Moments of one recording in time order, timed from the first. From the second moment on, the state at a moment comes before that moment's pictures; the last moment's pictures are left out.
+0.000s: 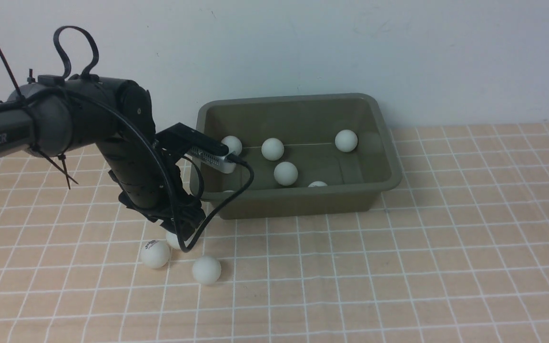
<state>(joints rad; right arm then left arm) 0.24 0.62 -1.05 0.20 1.27 -0.21 -0.25 1.93 -1.36 -0.08 0.86 0.34</state>
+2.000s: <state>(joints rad) 0.24 0.62 -1.05 0.21 1.26 -0.21 -0.25 2.00 -1.42 -0.10 0.90 0.37</state>
